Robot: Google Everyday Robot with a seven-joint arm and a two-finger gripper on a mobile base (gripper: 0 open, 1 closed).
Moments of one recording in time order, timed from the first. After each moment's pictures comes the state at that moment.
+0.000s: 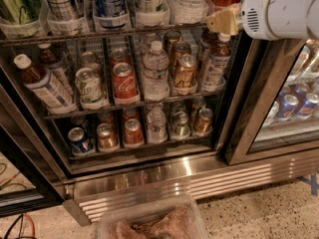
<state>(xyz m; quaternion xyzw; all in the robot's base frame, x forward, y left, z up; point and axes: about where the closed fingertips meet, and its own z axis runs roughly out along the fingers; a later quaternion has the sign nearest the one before) 0.595 -0.164 1.055 -0.22 0.79 -0.01 0.57</state>
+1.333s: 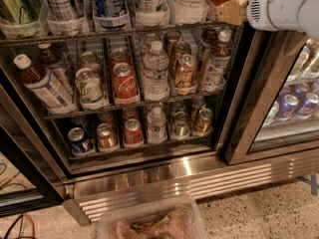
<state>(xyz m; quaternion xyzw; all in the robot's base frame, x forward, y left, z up) 0.626 -0.189 1.060 -0.17 0.80 -0.02 0.58</state>
